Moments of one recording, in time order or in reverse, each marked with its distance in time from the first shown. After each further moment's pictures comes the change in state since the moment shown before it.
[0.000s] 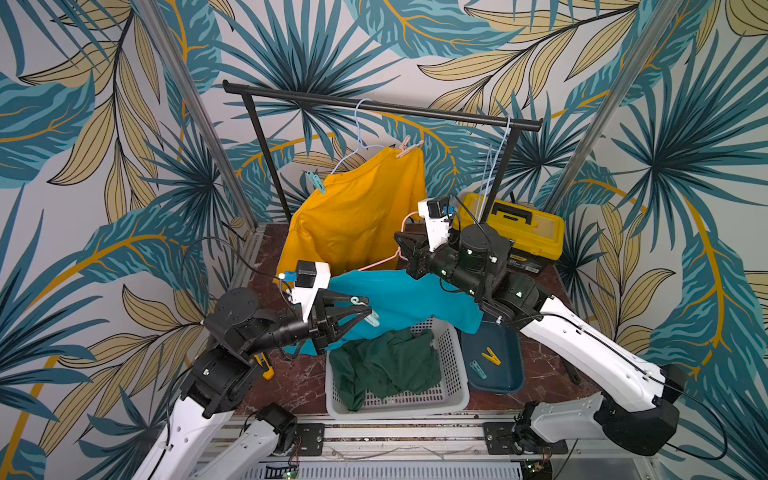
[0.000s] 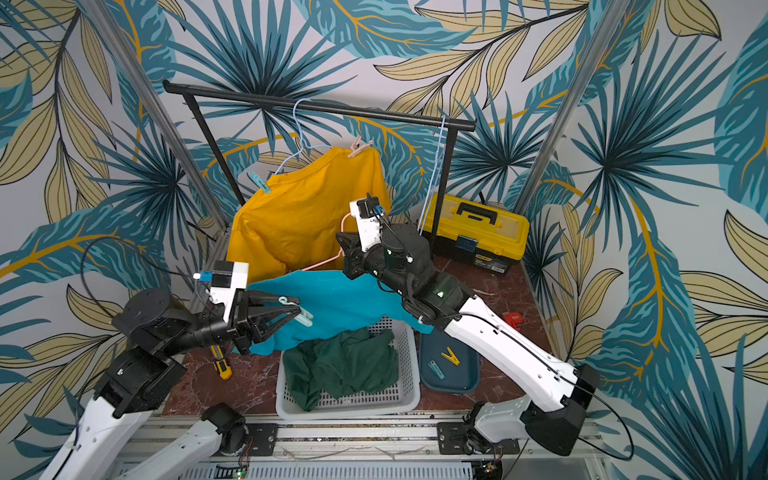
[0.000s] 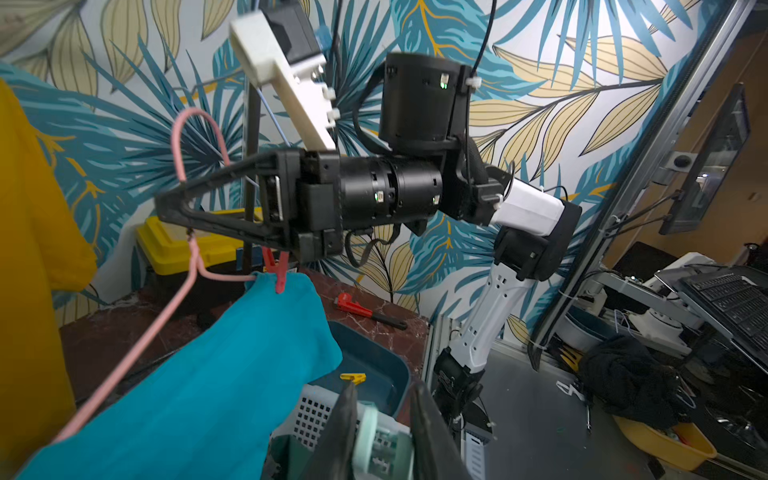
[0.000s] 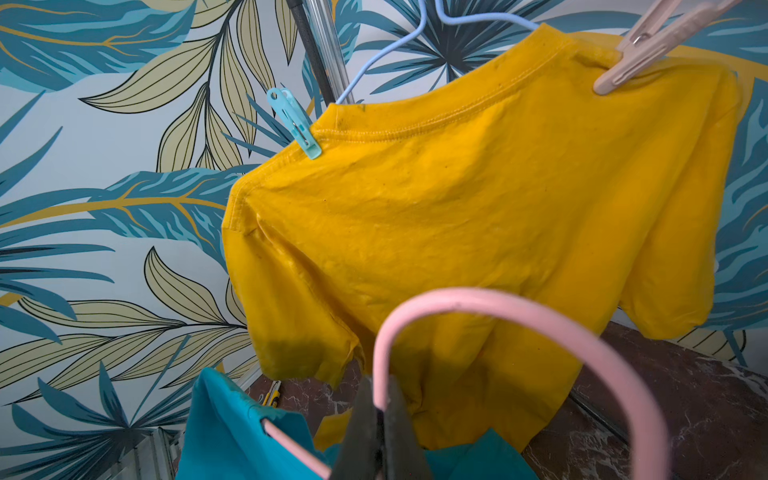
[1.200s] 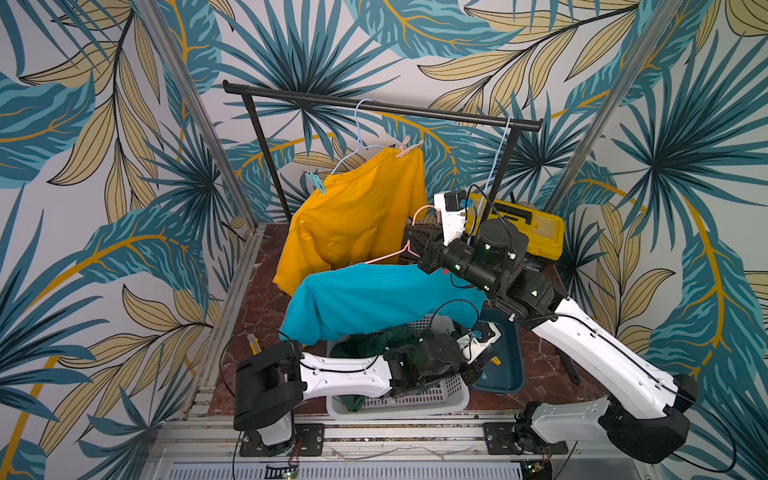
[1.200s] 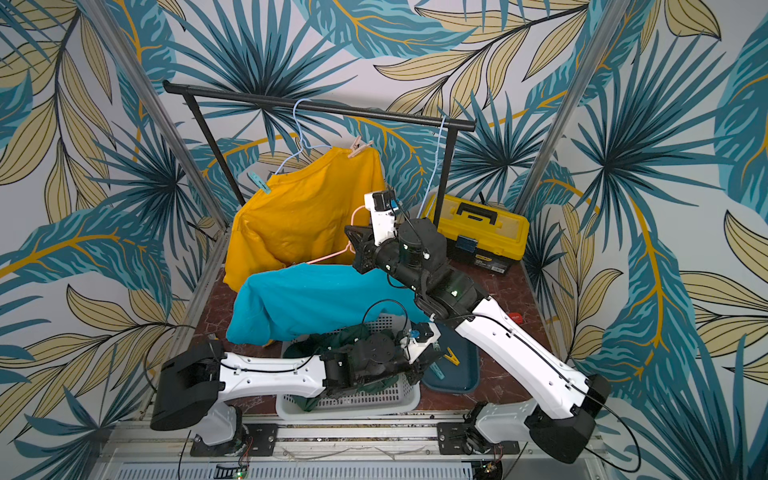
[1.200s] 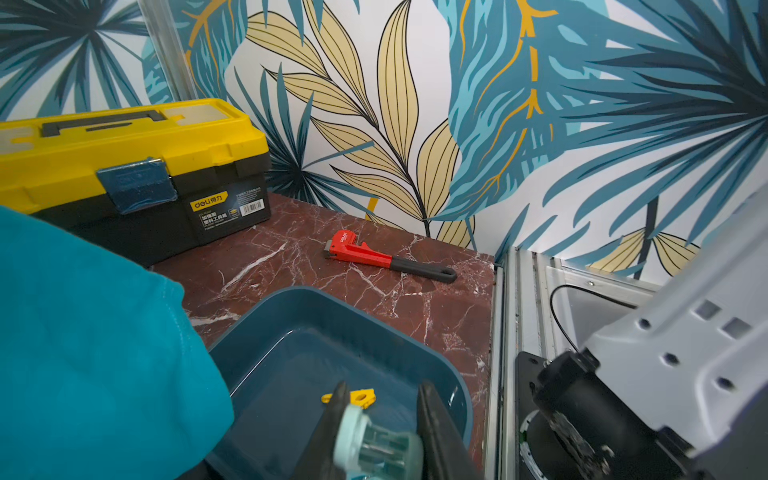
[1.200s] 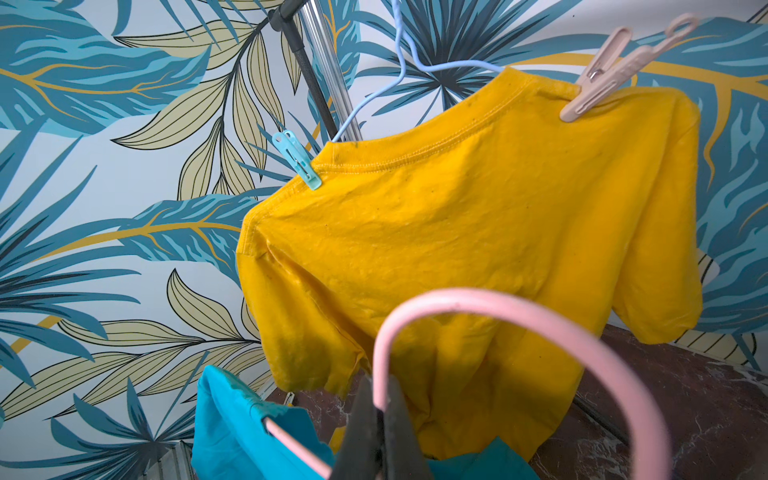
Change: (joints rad) left arm -0.704 1.000 0.039 0.749 -0.813 0.211; right arm -0.055 -0.055 -0.002 -0.007 -0.056 0.037
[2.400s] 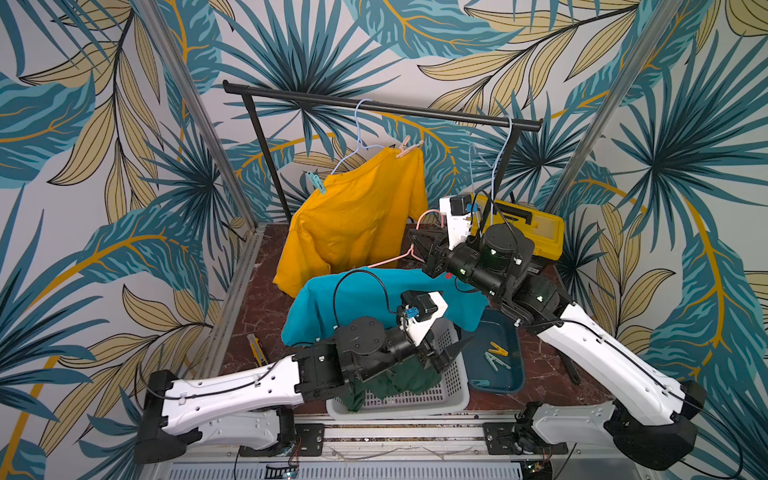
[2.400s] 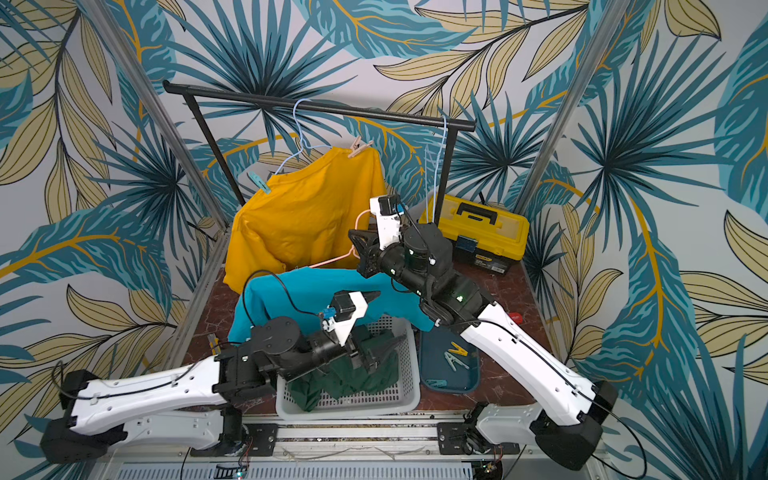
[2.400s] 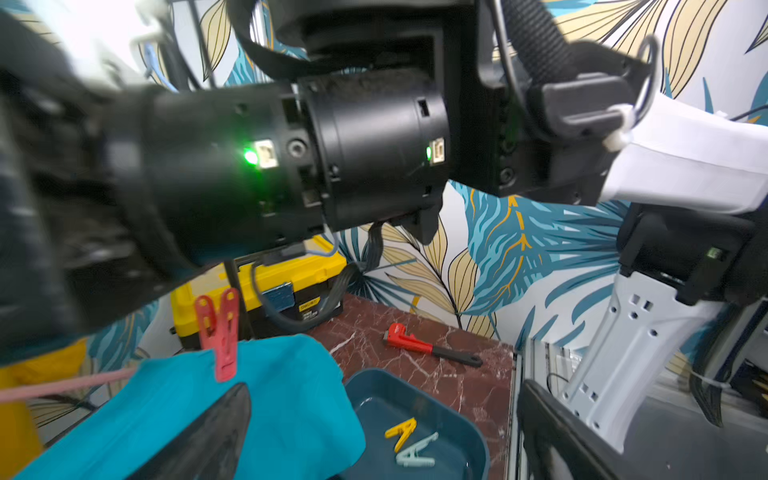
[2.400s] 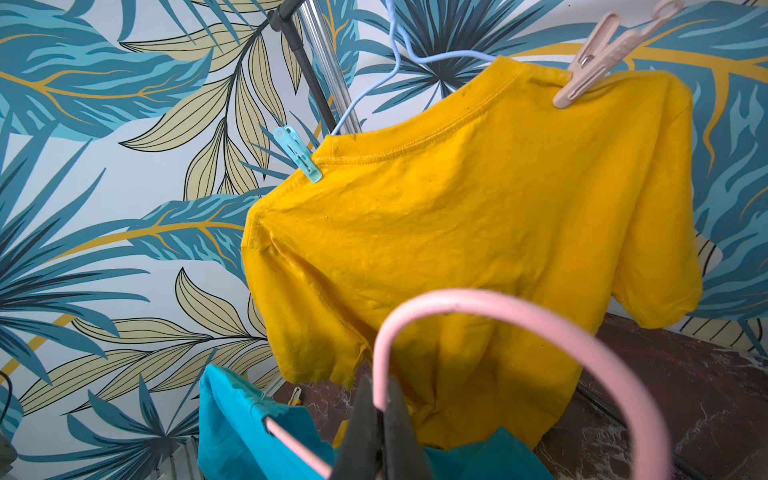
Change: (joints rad) left arm 0.015 -0.634 -0.013 -0.399 -0.099 0.098; right arm -0.006 -0.038 -0.048 0.008 -0.011 0.026
